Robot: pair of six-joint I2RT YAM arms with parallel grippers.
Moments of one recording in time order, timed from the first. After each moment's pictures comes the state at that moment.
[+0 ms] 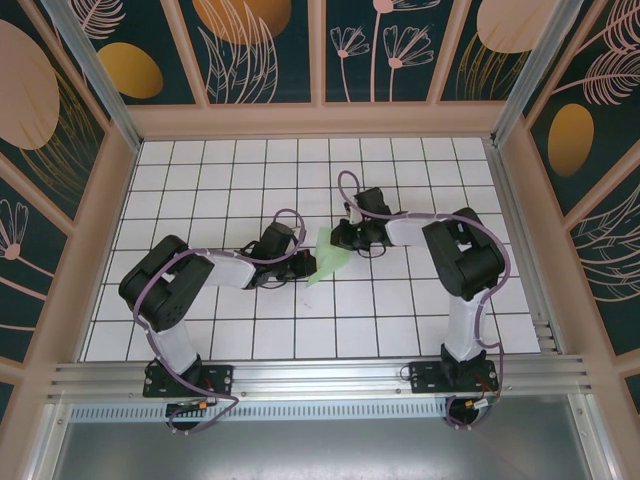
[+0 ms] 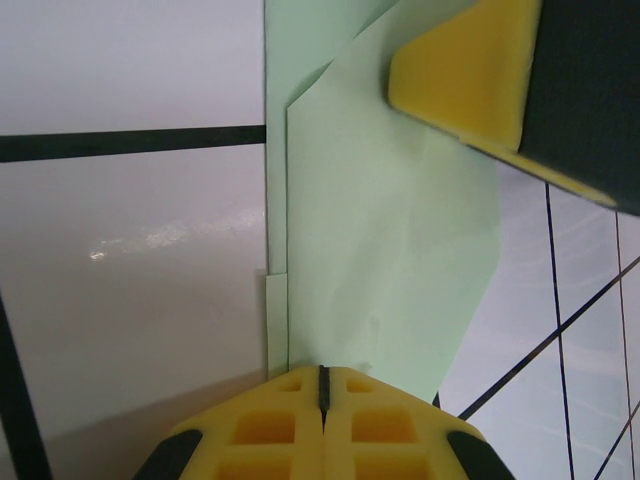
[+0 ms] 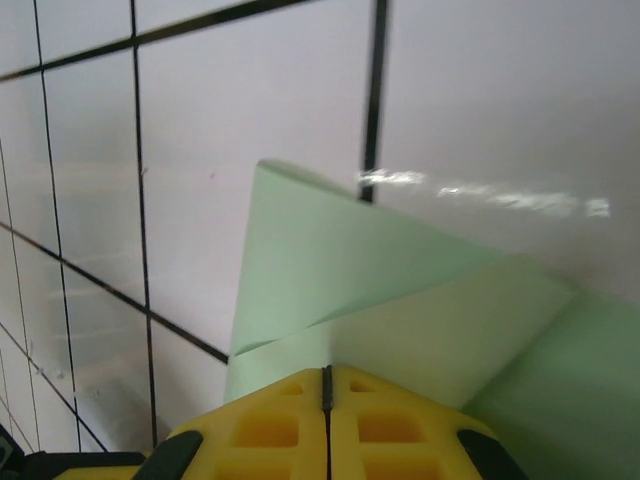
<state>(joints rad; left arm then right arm) -0.65 1.79 0.71 0.26 0.34 -0.76 0.52 1.95 1.05 -0.06 -0.49 0.62</state>
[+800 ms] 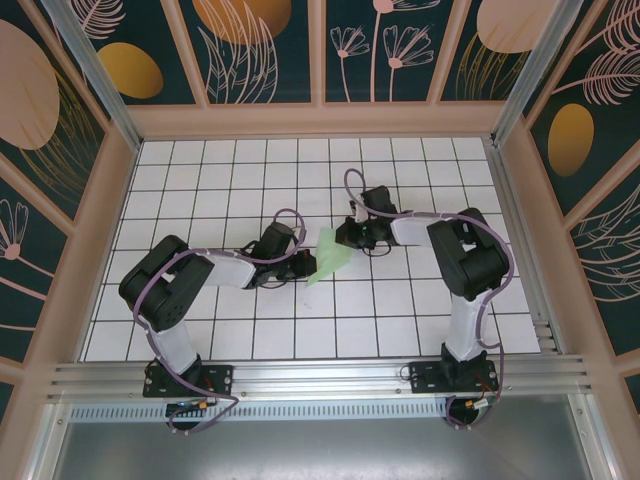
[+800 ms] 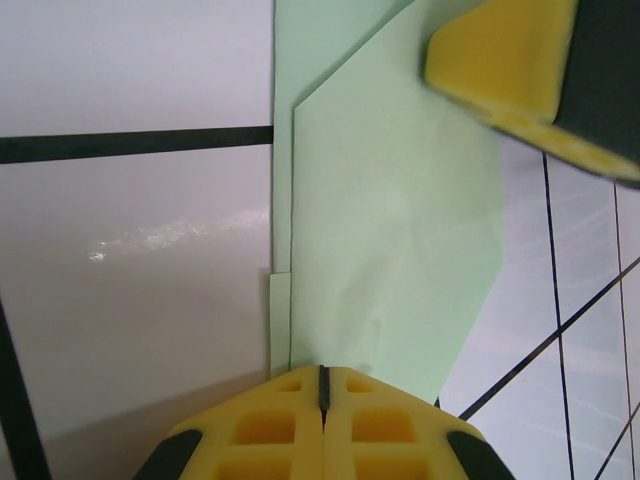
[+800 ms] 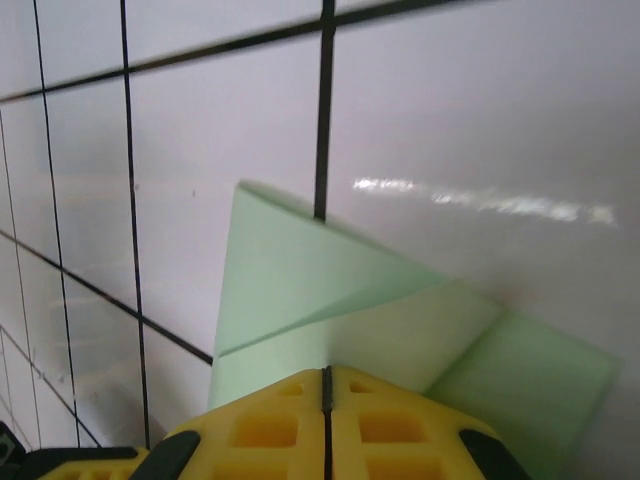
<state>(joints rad) -0.65 1.79 0.72 0.26 0.34 -0.76 0.46 1.93 1.04 -0.06 -0.50 0.60</state>
